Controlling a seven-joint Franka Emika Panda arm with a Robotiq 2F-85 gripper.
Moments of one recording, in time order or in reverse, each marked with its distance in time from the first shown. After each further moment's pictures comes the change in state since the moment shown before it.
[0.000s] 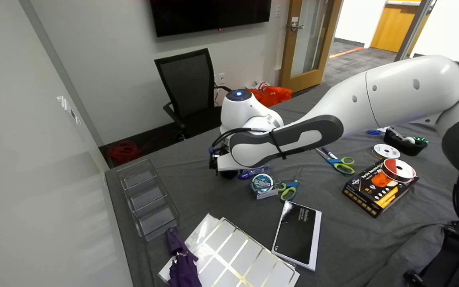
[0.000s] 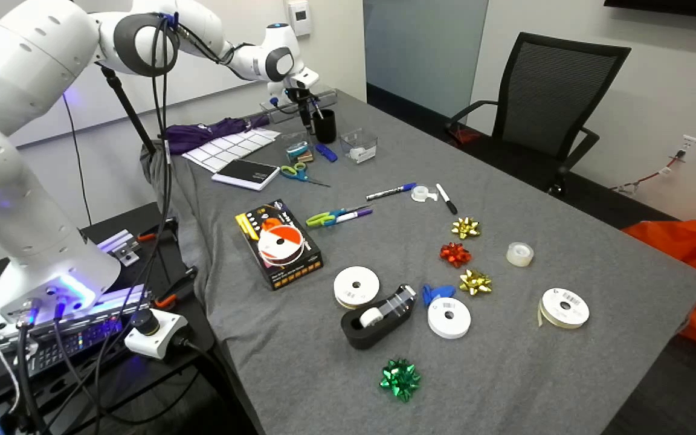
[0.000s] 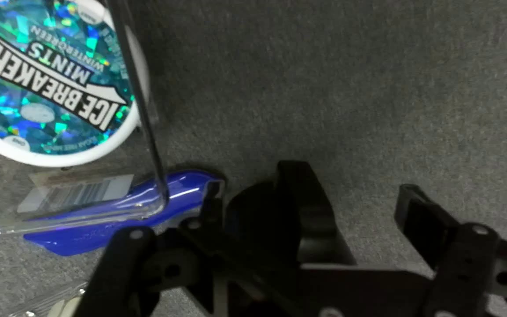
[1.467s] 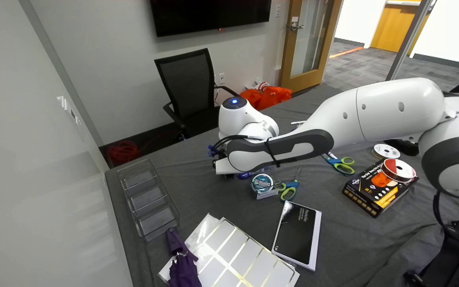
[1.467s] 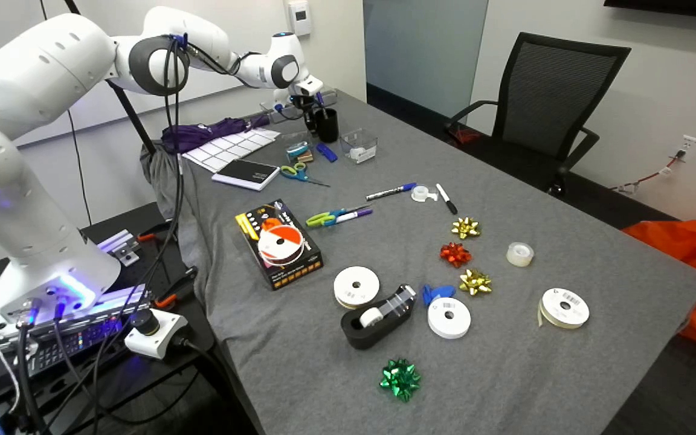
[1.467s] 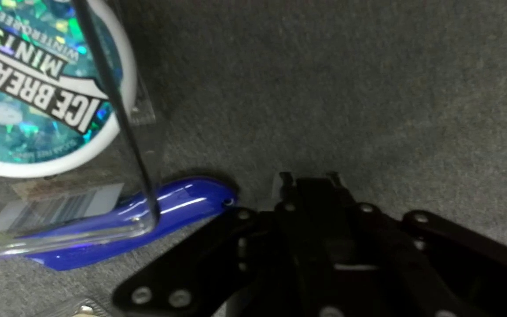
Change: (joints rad) arm 0.007 0.129 -0.031 0.176 -0.004 -0.072 0.045
